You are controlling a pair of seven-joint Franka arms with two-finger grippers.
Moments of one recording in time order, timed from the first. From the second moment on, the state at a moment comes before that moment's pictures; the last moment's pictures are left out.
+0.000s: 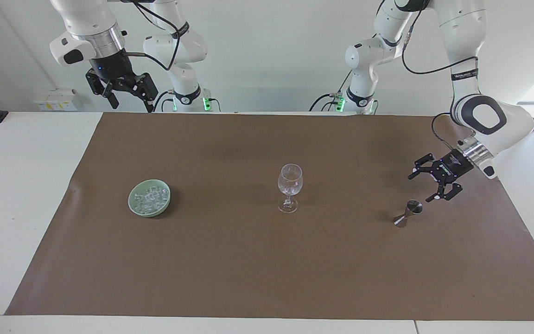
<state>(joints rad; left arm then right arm) 0.32 0.18 -0.05 -2.09 -0.93 2.08 -0.97 0.03 -0.08 0.01 -1.57 0.01 1.50 0.21</state>
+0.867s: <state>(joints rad) 0.37 0.26 -0.05 -2.09 -1.11 2.09 -0.97 0.03 -0.08 0.01 -1.57 0.01 1.50 0.21</state>
